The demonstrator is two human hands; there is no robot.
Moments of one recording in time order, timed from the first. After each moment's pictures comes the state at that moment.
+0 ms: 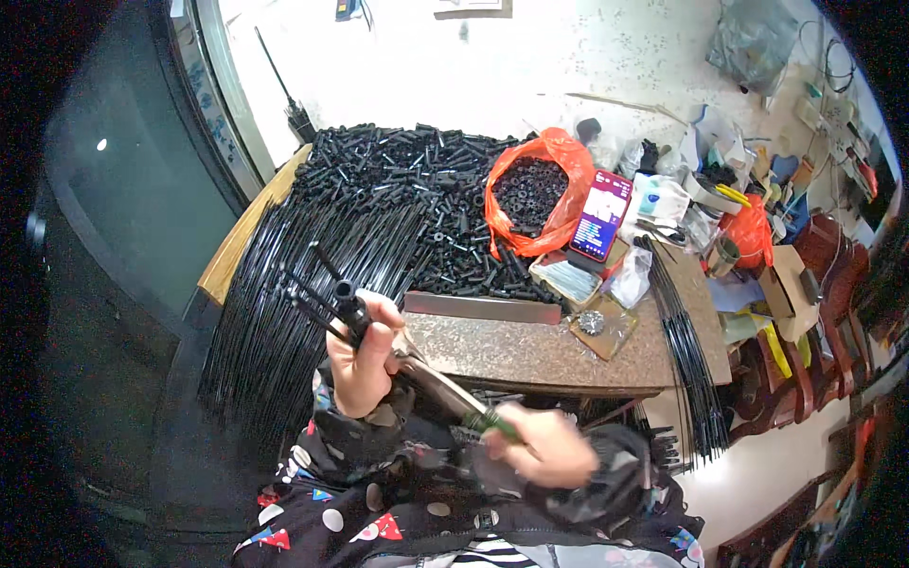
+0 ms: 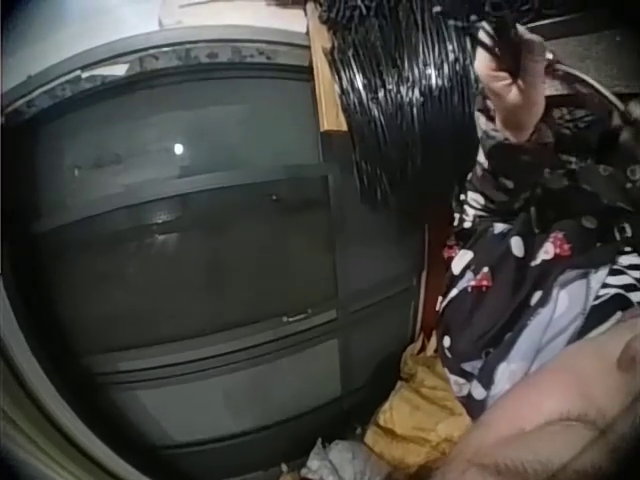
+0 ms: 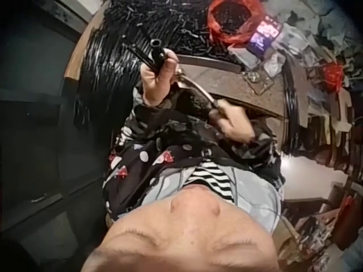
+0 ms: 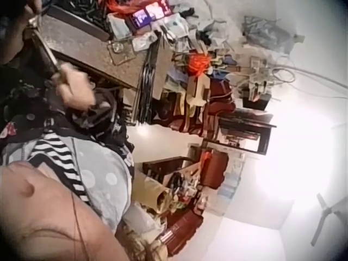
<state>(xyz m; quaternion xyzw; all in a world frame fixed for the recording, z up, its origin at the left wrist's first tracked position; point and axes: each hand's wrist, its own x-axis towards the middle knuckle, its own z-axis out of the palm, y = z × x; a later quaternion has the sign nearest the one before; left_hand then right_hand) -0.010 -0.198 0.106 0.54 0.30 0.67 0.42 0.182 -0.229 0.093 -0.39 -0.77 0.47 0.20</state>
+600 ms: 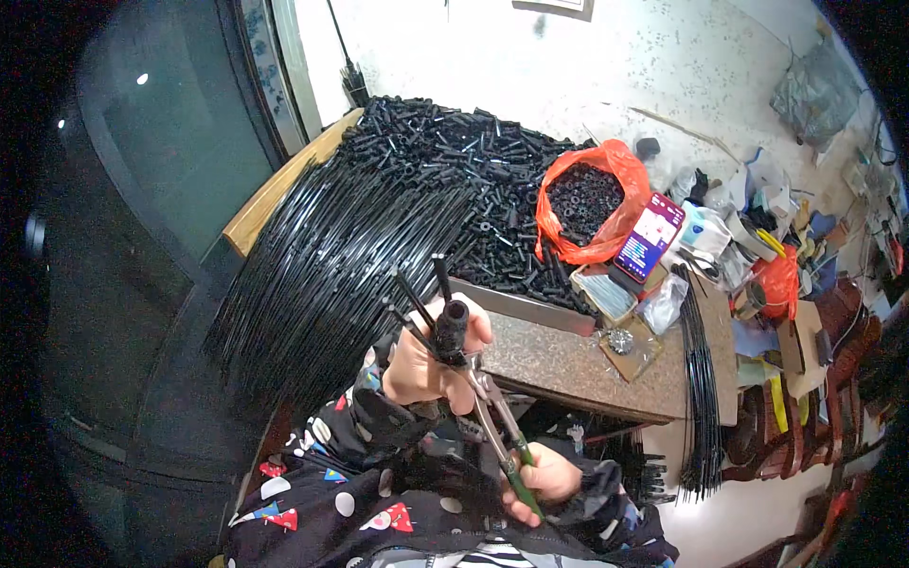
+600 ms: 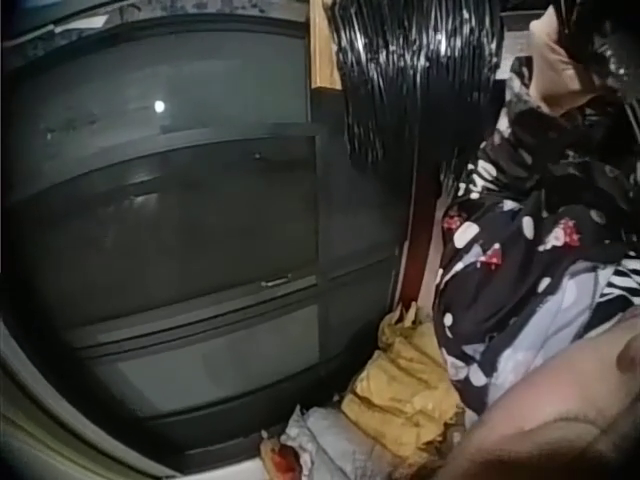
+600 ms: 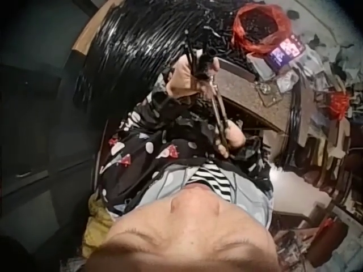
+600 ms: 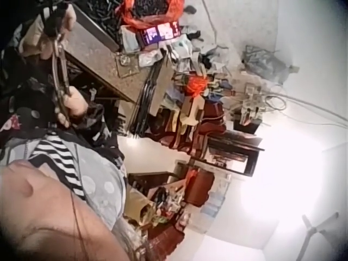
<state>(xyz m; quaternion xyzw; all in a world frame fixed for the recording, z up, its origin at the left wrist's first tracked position) -0.012 -0.200 0.086 0.64 0.21 0.58 0.47 0.187 -0.254 0.032 -0.15 -0.16 0.97 0.09</state>
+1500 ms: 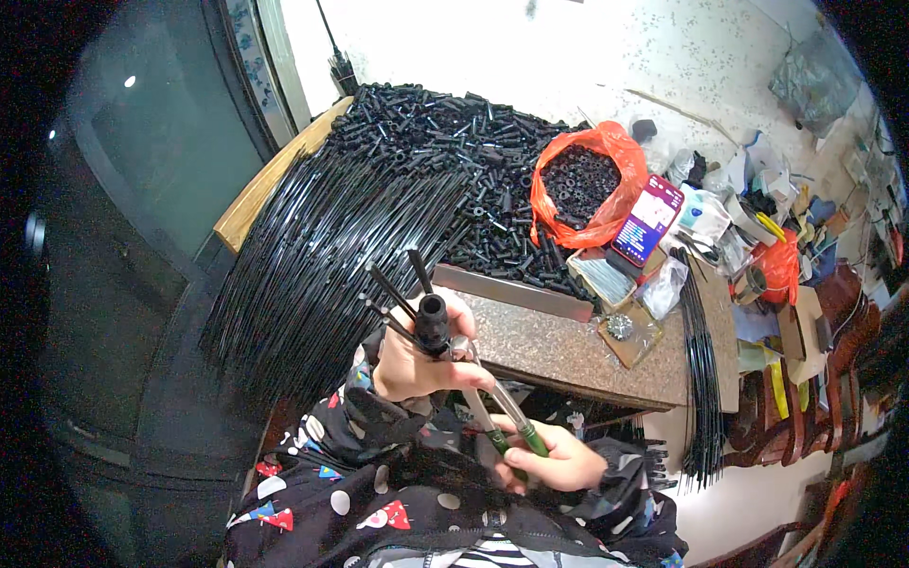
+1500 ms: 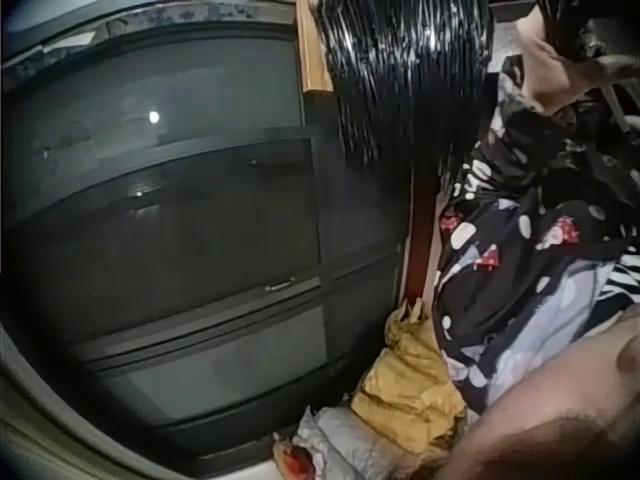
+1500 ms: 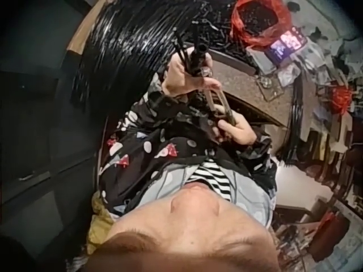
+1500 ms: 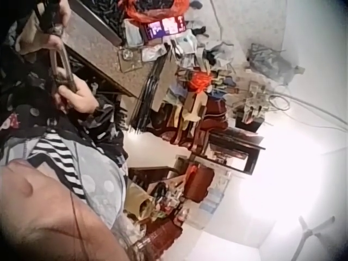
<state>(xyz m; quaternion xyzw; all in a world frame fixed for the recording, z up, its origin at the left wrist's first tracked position) -0.008 -0.201 0.083 0.61 0.31 0.58 0.45 0.179 -0.233 0.062 -0.23 -0.48 0.84 0.12</state>
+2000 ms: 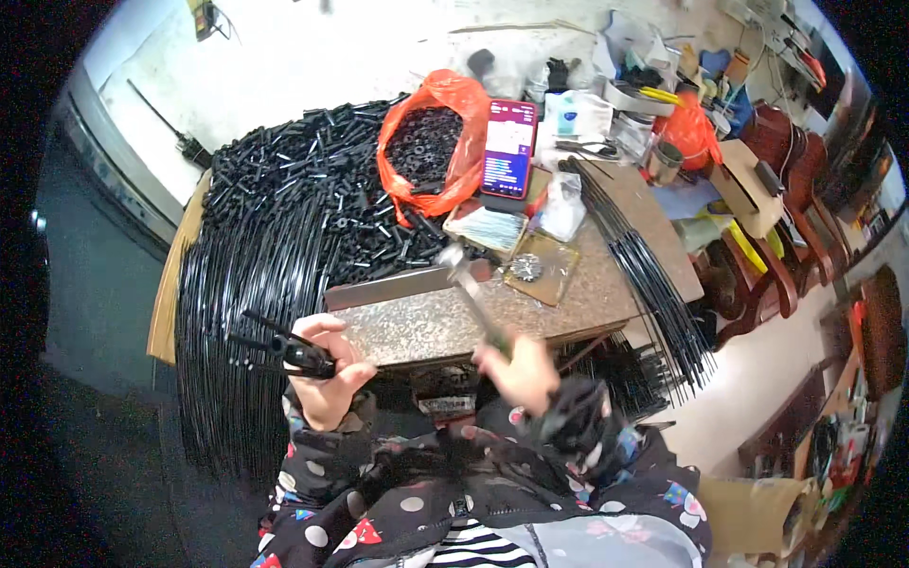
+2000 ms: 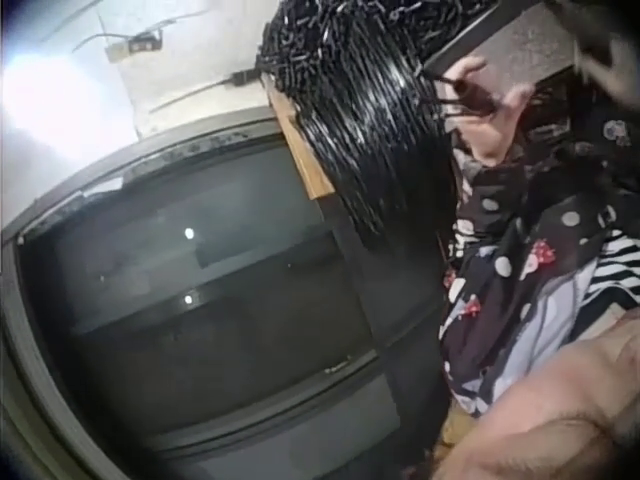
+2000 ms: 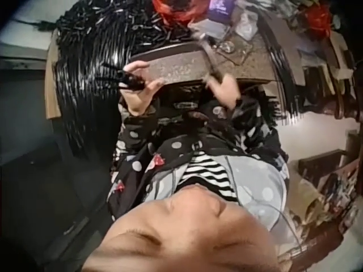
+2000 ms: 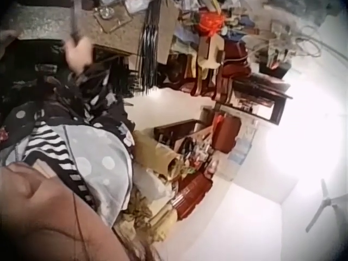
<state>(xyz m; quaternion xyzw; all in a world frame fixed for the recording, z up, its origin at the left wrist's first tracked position) 0.038 -0.145 0.049 0.58 0.35 0.60 0.43 0.237 -0.163 0.001 -0.55 -0.57 0.46 0.41</state>
